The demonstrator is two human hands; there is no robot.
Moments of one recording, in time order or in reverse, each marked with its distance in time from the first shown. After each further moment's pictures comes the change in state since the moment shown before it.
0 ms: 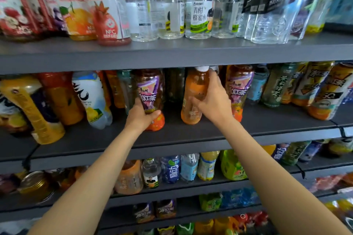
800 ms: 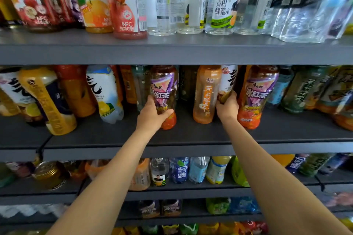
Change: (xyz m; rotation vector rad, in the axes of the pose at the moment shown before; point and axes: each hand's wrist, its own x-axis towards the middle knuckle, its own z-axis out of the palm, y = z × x) left_hand -0.005 0.000 0.003 0.130 0.019 -0.010; right_hand 0.025 0.058 0.066 0.303 0.034 0.521
